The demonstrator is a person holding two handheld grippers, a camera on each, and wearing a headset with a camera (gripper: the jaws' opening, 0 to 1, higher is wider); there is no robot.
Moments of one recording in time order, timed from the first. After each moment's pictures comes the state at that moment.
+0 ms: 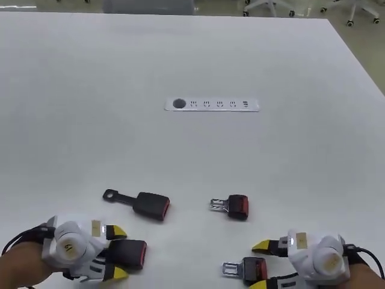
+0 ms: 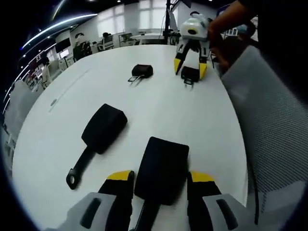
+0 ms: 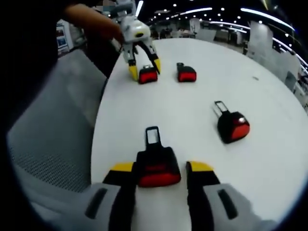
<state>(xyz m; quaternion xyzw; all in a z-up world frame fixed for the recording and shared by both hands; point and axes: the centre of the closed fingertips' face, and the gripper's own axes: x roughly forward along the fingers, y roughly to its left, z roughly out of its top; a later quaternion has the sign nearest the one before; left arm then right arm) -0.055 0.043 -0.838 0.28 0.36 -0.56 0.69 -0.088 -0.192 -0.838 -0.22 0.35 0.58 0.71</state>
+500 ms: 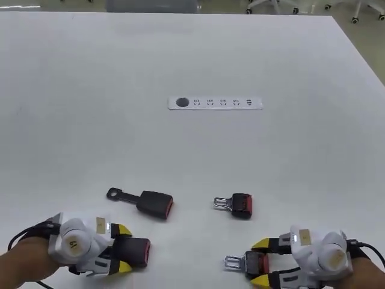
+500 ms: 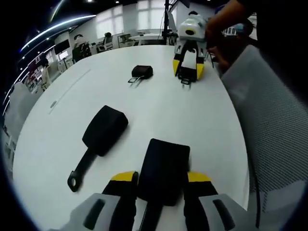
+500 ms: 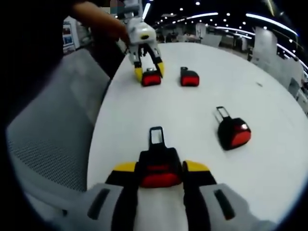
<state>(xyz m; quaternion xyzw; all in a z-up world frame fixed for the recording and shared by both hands) -0.051 0.045 -0.838 0.28 0.36 -0.56 0.69 -0.083 -0.189 -0.837 -0.22 0.33 0.60 0.70</state>
